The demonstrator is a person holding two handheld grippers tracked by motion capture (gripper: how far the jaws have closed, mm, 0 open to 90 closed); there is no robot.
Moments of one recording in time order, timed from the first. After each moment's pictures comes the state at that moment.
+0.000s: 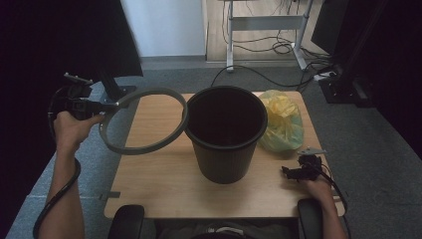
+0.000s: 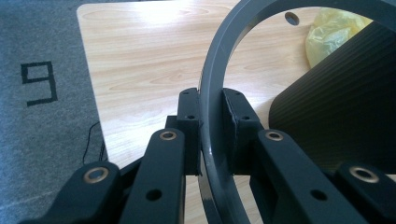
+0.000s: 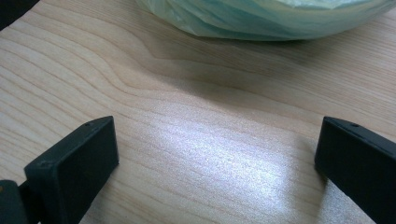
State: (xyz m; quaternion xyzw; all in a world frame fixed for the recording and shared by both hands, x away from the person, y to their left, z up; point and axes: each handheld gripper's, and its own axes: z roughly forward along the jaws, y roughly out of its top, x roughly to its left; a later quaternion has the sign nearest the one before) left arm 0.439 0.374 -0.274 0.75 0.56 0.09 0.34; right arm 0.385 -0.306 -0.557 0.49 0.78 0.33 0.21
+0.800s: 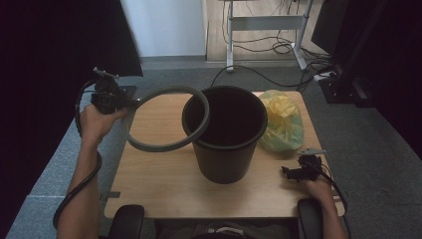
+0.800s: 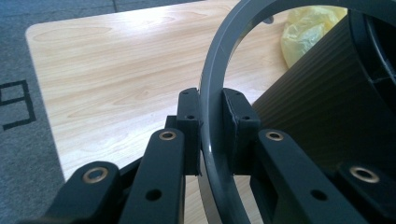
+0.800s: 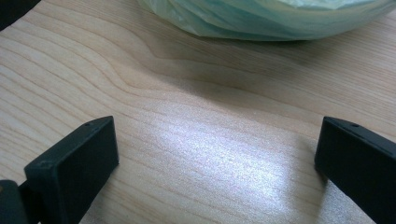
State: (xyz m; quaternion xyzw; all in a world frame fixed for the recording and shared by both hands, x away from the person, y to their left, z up) left arm 0.460 0.314 -0.276 0.78 0.52 0.08 0.34; right arm 0.385 -0.306 -0.557 0.49 0.78 0.33 0.20
